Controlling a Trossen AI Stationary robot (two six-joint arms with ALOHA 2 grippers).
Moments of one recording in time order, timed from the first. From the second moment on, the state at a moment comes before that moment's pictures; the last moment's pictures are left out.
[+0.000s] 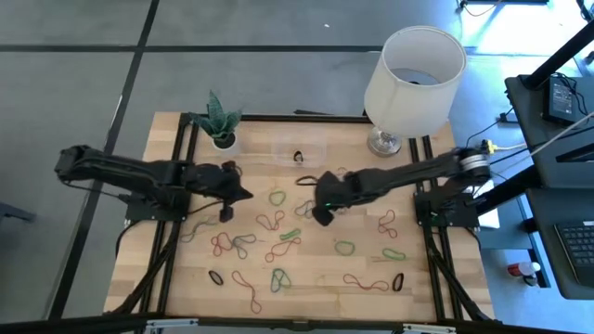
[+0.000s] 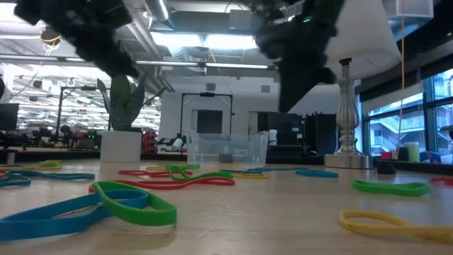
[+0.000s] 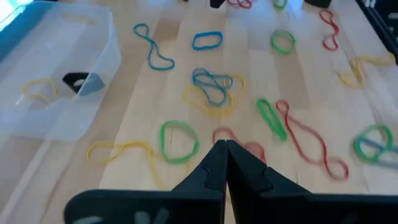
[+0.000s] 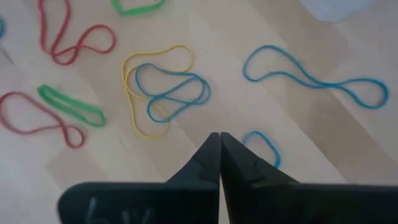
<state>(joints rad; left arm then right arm) -0.05 0.81 0.51 -0.29 -0.08 -0.14 0.12 1.74 1.30 -0.81 0.26 0.81</state>
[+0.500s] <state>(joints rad) -0.05 0.54 0.37 -0.25 -0.02 -0.09 0.05 2.01 1.44 -0.83 0.15 1.02</state>
